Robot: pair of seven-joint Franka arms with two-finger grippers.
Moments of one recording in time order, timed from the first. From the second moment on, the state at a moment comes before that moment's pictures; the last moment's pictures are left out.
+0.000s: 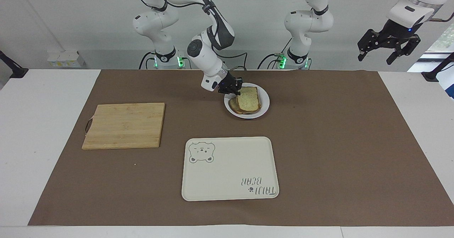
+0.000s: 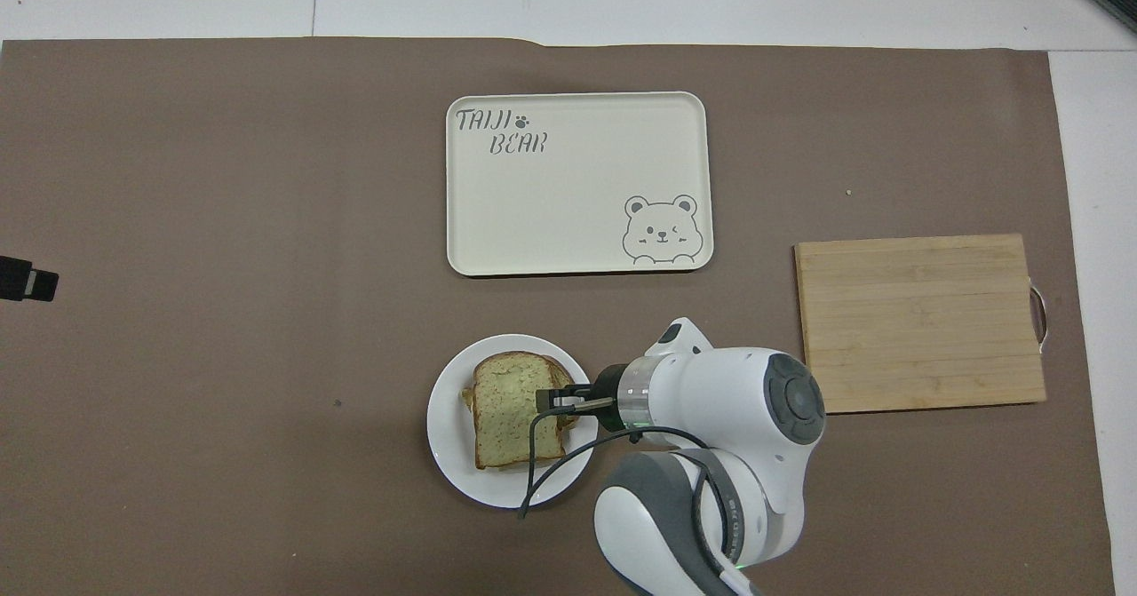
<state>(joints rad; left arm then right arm) -0.10 -0.05 0.11 -1.46 -0.10 1.39 0.20 0.63 0.03 -0.01 -2.28 0.80 2.49 -0.01</state>
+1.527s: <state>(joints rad) -0.10 -0.26 0.10 -2.42 -0.91 2.06 0.61 0.10 -0.03 -0.05 -1.71 0.01 1.70 -0.01</state>
